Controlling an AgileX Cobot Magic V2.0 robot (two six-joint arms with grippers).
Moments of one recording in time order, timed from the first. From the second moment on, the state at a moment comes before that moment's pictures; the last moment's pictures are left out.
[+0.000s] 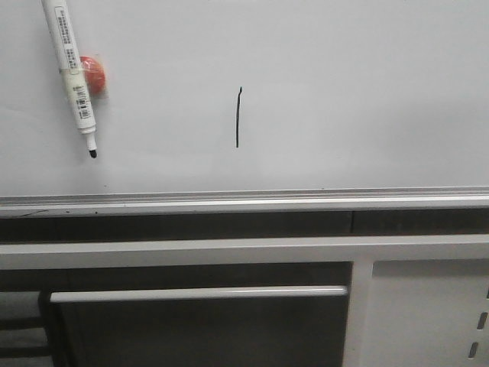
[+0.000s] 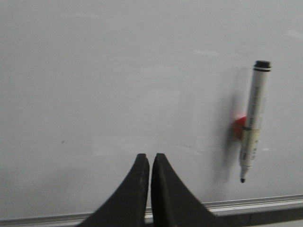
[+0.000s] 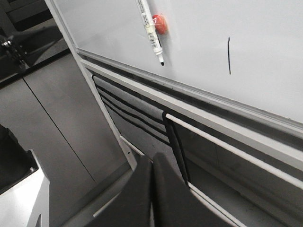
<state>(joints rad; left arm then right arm) -0.26 0.13 -0.01 0.00 -0.10 -0.09 0.68 0.42 -0.21 1.27 0.23 -1.10</state>
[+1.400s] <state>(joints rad) -0.03 0.00 0.00 -0.08 0.05 -0.03 0.68 0.42 -0.21 1.27 0.23 -1.11</state>
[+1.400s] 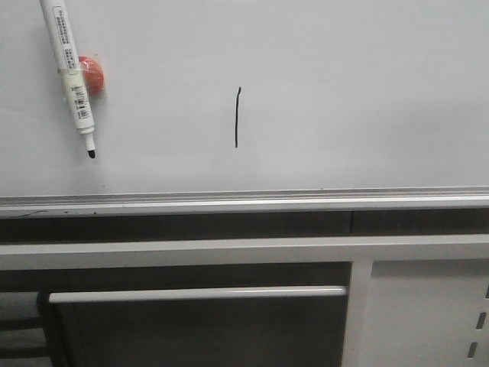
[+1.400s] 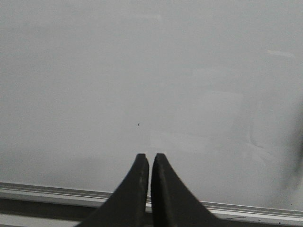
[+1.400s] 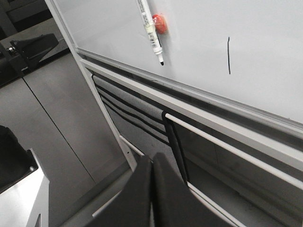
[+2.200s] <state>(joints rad) -0.03 0.00 0.00 -0.09 0.05 -0.03 0.68 0.42 -0.20 1.23 0.02 -1.10</state>
